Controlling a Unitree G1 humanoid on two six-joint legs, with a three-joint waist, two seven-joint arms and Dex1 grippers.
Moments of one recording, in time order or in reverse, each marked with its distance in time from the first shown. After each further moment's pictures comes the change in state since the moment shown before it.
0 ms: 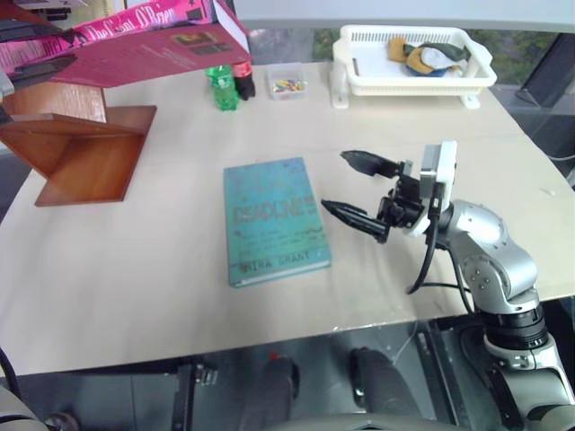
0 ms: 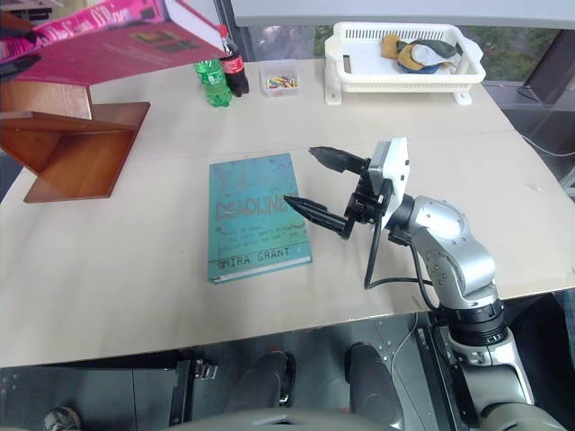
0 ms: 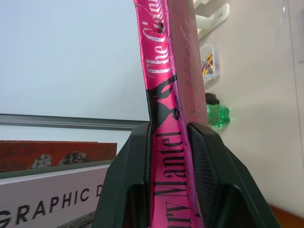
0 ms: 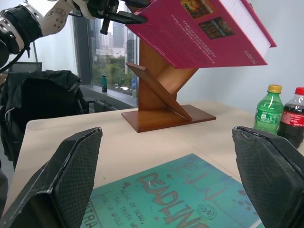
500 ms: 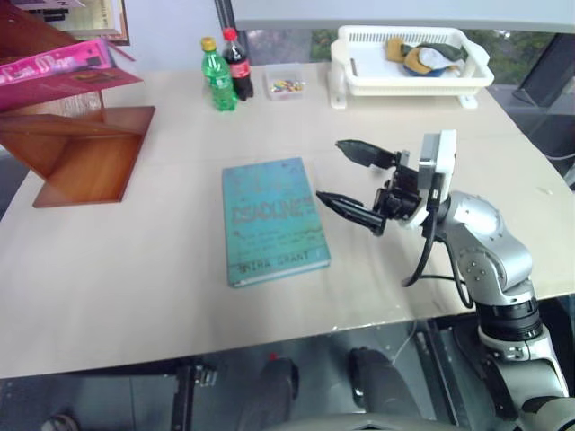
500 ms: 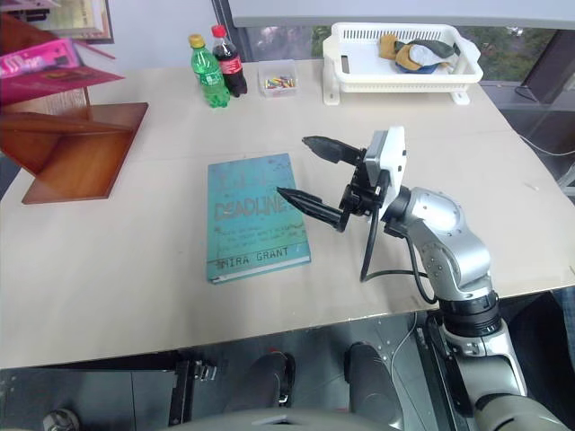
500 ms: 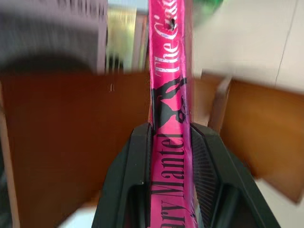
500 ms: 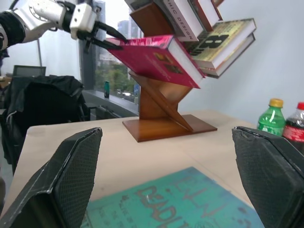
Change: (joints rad) left arm 0.099 0.182 -0.013 0.404 0.233 -0.099 0.241; right arm -0.081 0.027 0.002 0.039 0.001 -0.007 0.024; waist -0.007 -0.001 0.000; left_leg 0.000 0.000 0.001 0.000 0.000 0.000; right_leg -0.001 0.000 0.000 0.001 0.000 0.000
